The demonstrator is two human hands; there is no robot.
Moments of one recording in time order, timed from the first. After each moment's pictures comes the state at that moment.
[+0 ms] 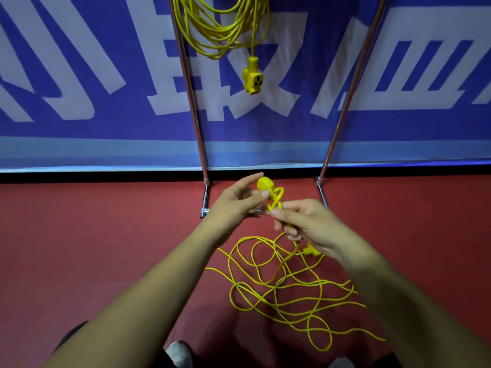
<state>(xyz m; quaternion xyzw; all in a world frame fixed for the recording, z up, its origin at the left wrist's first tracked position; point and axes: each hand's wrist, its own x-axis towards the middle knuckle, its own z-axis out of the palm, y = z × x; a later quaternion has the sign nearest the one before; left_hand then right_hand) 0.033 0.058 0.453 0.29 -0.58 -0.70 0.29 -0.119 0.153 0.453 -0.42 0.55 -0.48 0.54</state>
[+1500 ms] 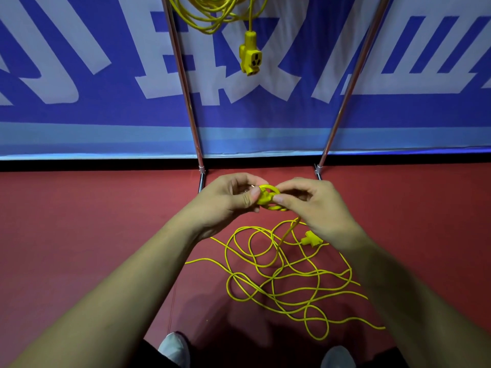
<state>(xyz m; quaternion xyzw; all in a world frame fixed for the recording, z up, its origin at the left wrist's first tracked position) 0.046 0.047 0.460 0.22 -0.58 -0.75 0.23 -0.126 0.145 0.459 -0.52 0.61 -0.51 0.32</state>
